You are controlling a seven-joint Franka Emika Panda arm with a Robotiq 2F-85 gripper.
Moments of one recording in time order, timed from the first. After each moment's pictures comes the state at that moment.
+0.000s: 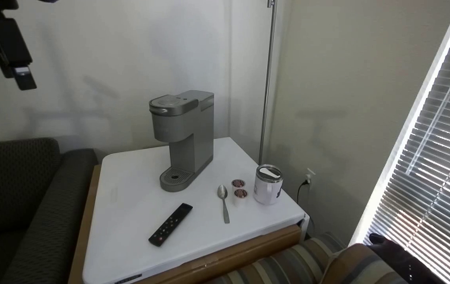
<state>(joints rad) 0.14 -0.28 0.19 -2.33 0.11 2.13 0.32</state>
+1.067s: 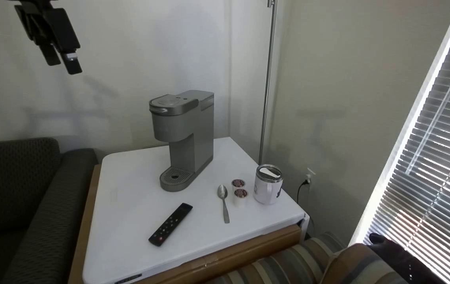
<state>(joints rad) 0.12 -0.16 0.16 -2.19 0.04 2.21 0.28</state>
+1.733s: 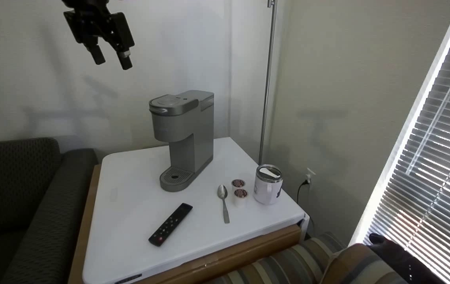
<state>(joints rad) 0.12 0.01 0.10 -2.02 -0.01 2.32 0.07</state>
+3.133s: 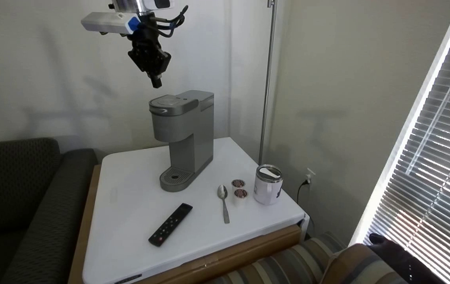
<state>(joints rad) 0.12 0.41 0.08 -1.60 -0.05 2.26 0.12</state>
